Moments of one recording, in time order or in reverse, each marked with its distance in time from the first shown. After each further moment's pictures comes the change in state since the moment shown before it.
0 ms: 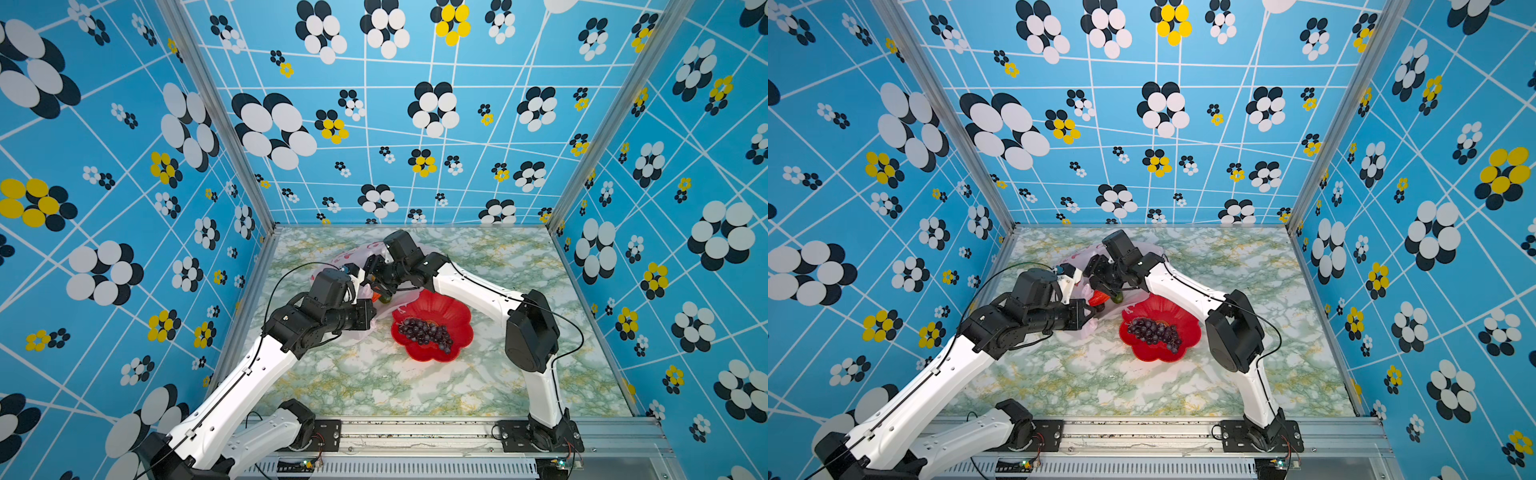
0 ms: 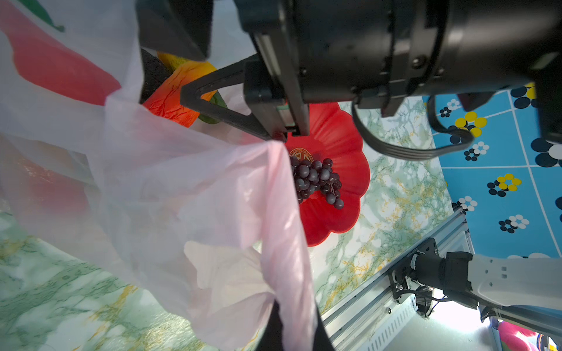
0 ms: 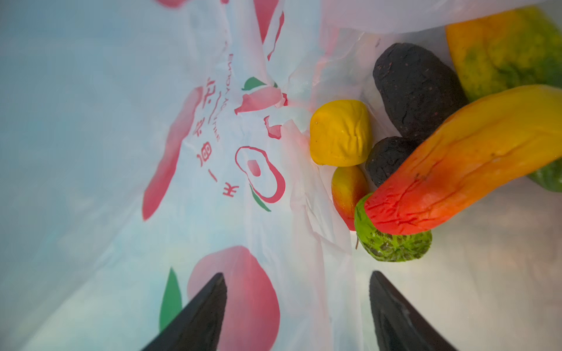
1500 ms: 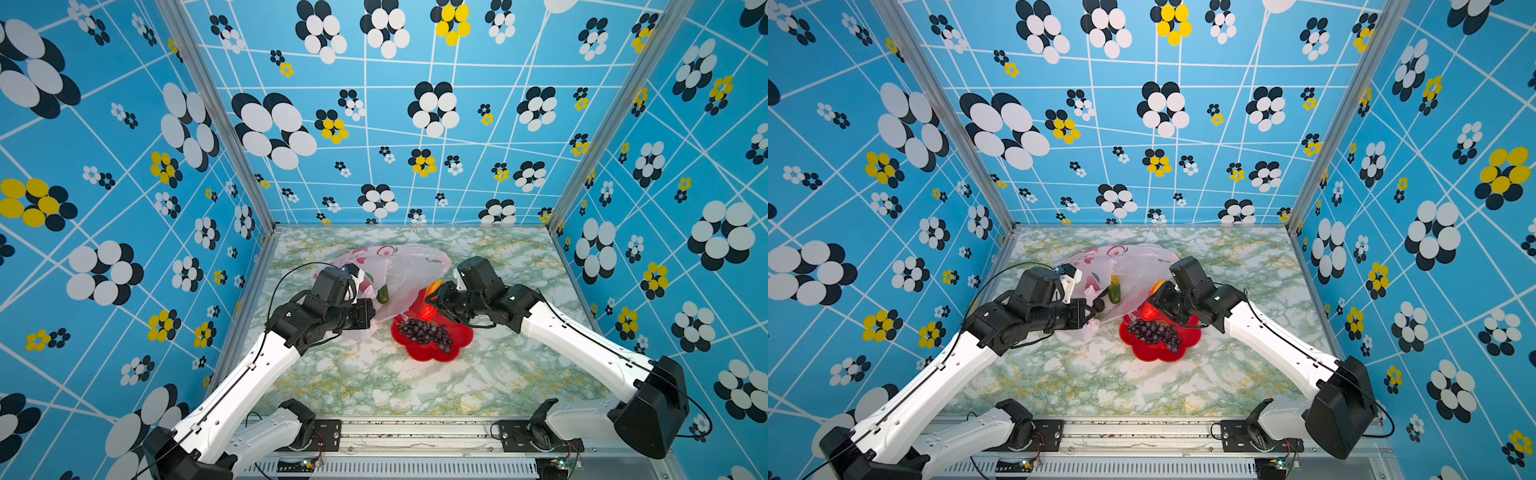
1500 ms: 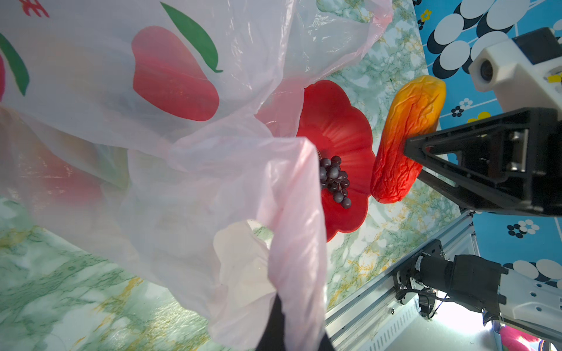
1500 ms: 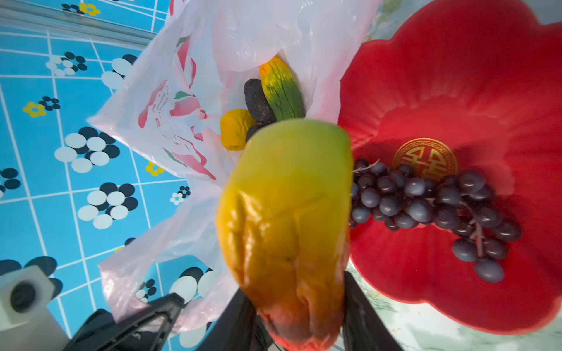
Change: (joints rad) left arm 0.014 0.023 0.000 -0.014 0.004 -0.004; right arm -0.106 -0.668 -0.682 -0.068 0.144 -0.024
